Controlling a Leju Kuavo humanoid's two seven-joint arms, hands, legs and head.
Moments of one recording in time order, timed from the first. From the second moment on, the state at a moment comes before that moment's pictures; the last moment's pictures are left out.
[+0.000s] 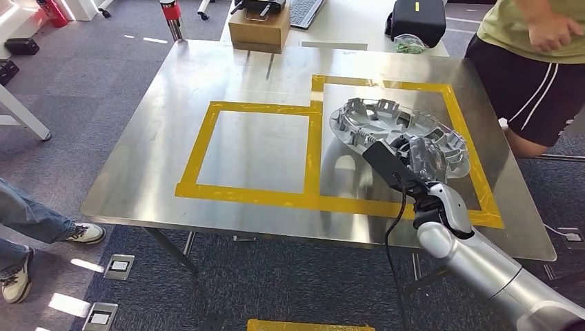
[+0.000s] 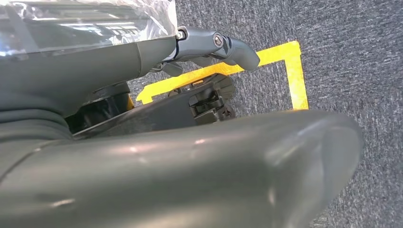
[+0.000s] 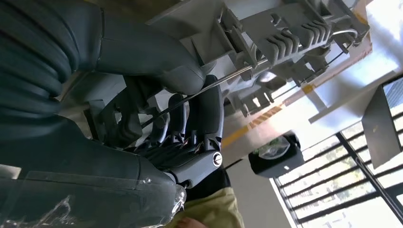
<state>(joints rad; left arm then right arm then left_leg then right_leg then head) -0.16 -0.08 -1.07 -0.23 0.84 0.24 -0.22 -0.50 -0.51 0.74 -1.45 0.43 -0.46 0.43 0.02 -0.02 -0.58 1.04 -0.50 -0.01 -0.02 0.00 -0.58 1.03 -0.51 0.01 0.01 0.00</state>
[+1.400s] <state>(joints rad) -0.15 -0.08 -1.06 -0.23 0.87 0.26 -0.27 -0.47 -0.47 0.76 -1.53 0.19 -0.39 0.37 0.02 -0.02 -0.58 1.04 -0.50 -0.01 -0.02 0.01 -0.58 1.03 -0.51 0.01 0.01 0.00</state>
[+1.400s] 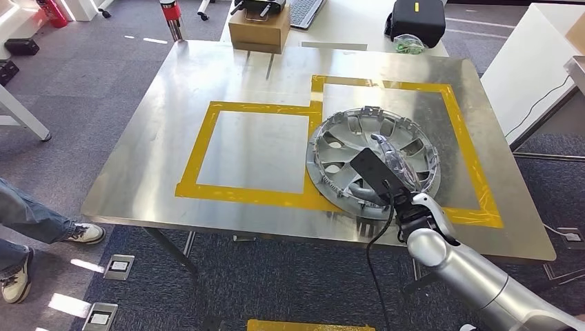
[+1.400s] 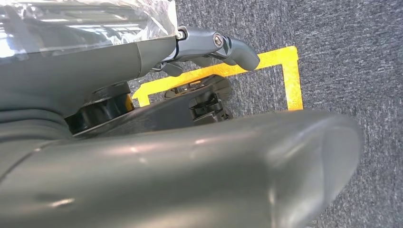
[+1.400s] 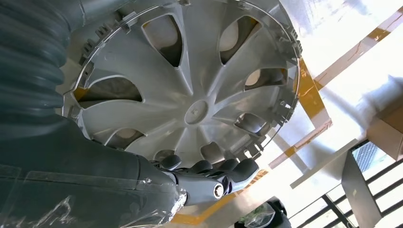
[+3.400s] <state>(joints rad) -0.13 -0.03 -0.94 -0.23 1.00 0.32 -0.35 -0.18 -0.67 0.29 -2.40 -0.23 -0.66 -0.07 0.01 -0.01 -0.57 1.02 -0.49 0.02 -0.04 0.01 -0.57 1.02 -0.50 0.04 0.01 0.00</state>
